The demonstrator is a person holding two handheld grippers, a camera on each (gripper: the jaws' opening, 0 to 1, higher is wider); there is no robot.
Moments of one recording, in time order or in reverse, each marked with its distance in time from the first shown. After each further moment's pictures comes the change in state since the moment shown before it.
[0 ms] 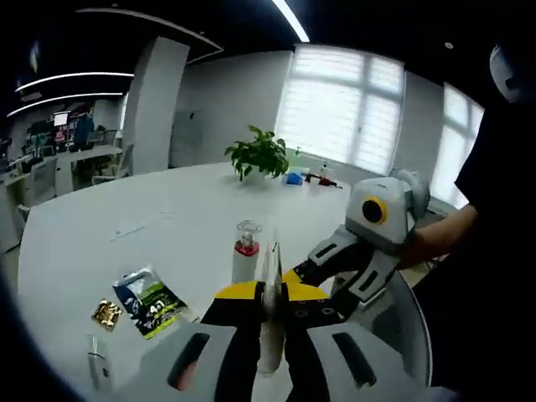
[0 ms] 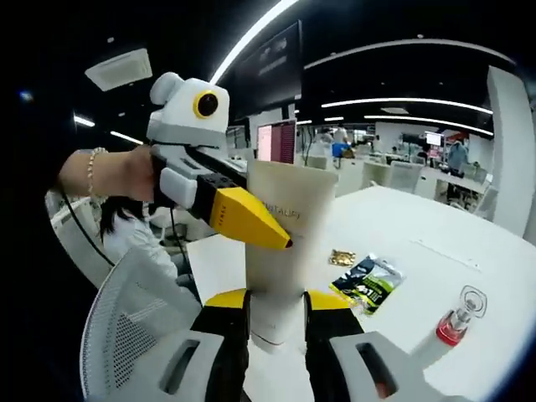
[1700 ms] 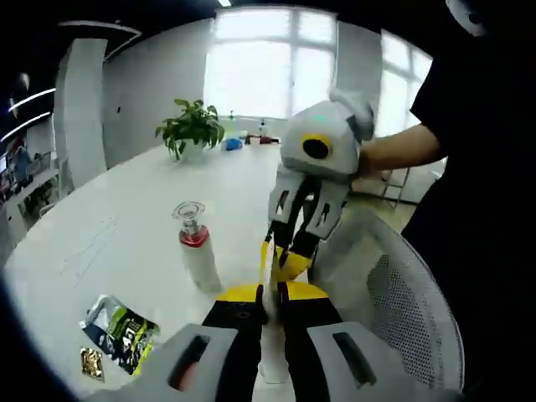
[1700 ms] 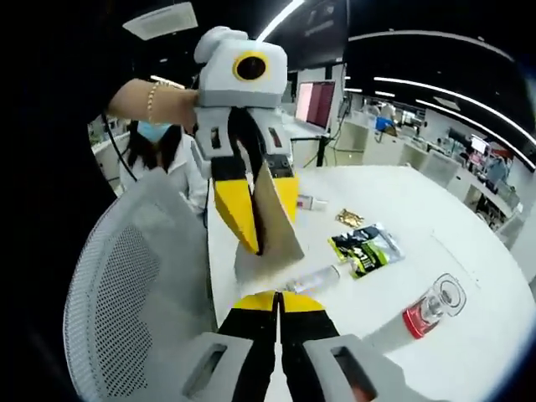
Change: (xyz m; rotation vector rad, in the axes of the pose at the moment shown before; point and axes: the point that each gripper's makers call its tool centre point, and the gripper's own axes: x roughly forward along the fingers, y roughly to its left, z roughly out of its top) left arm 0.058 -0.024 -0.035 0.152 0.144 -0.266; right arm -0.030 -0.044 -0.062 -0.203 0.270 0.141
